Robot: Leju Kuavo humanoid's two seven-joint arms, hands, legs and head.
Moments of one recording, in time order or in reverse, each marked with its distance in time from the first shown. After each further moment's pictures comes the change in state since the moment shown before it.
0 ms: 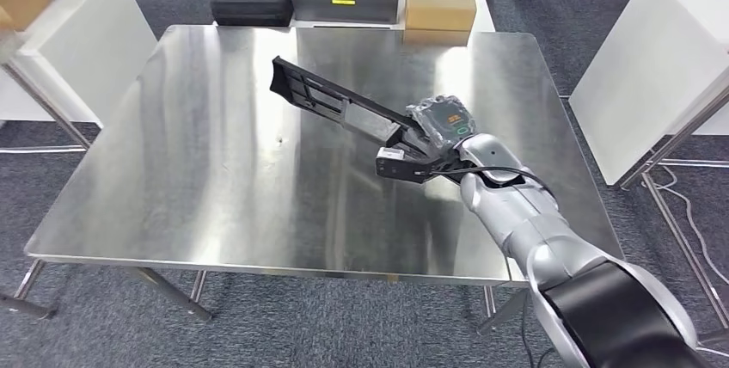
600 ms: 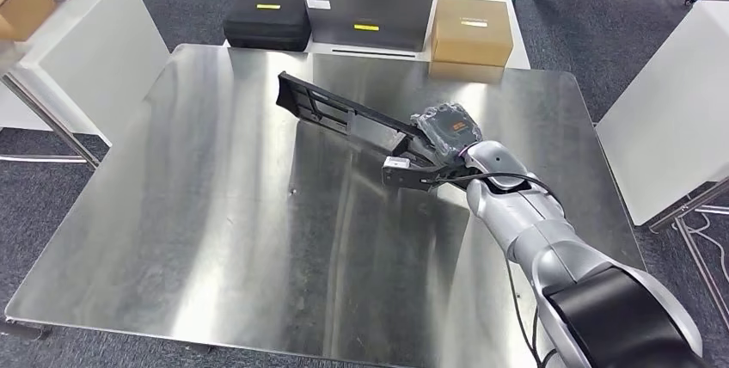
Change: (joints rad) left arm -0.015 -0.012 0.002 -0.001 -0.048 0.166 -0.100; right arm 0.010 -0.014 -0.005 0.004 0.027 -0.003 -0.009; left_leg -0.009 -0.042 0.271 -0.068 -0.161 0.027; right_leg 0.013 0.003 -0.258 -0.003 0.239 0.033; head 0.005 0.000
